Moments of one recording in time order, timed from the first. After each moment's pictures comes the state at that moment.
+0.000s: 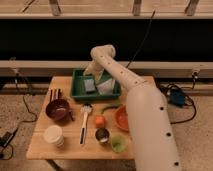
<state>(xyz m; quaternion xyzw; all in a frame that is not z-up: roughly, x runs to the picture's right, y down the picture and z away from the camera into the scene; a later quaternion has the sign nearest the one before) -0.089 -0.062 0.964 -0.12 -0.25 -0.48 0.83</state>
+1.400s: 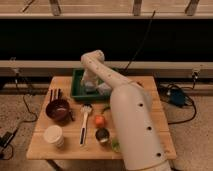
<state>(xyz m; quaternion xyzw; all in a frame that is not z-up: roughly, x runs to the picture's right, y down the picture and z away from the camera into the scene) -0.101 -0.013 0.992 -0.16 -0.23 -0.59 0.75</state>
